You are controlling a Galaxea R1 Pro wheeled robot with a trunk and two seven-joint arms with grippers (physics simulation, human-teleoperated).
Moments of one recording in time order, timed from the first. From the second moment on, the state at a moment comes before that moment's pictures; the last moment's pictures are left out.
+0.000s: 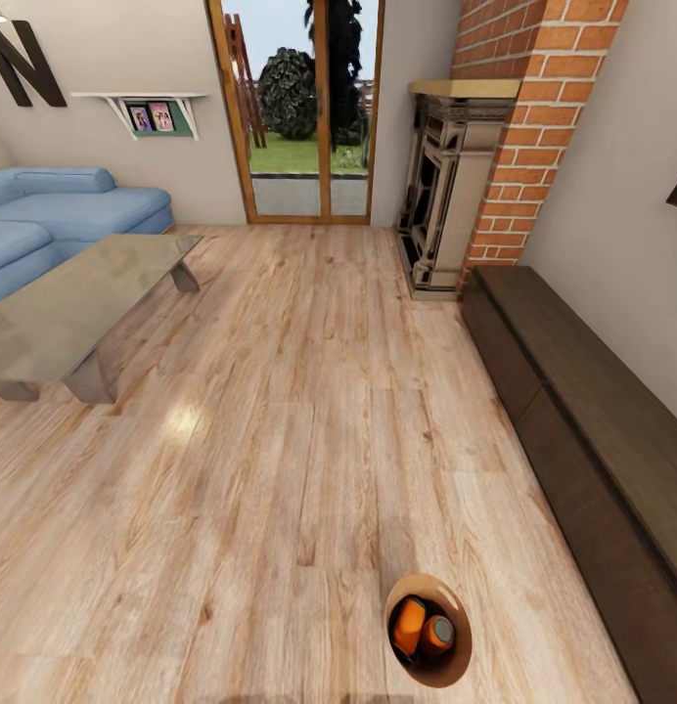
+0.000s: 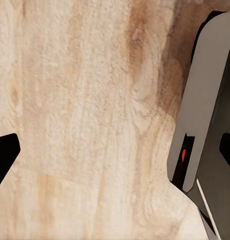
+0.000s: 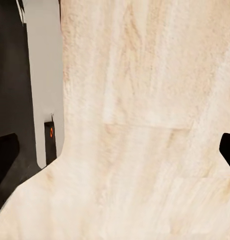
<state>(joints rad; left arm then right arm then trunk) 0.02 0.24 -1.08 -0.09 1.29 -0.43 -0.01 -0.08 -0.23 0.08 -0.02 -0.06 -0.23 0.12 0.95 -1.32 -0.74</state>
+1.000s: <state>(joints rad) 0.02 0.24 -1.08 -0.08 1.28 -0.43 -0.02 -0.08 -0.22 -0.07 -0.03 -0.05 -0.23 0.12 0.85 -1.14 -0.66</state>
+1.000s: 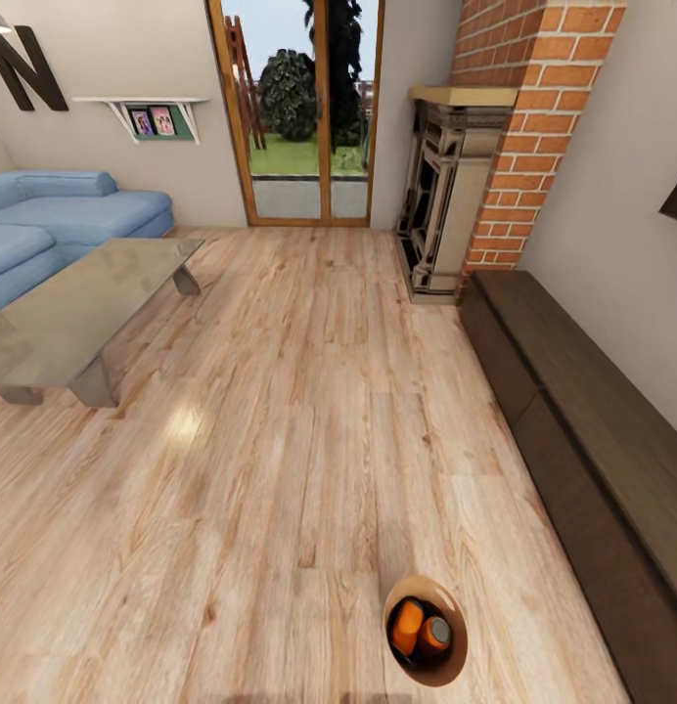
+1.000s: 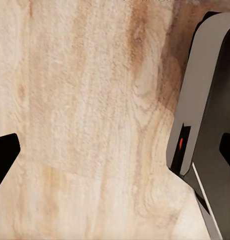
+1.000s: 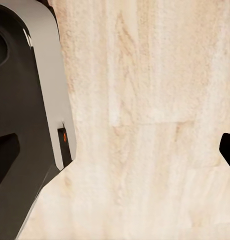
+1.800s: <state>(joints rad) 0.02 0.22 -1.08 -0.09 1.28 -0.43 -0.01 -0.08 -0.16 -0.06 -0.01 -0.05 -0.23 0.12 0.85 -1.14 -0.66</state>
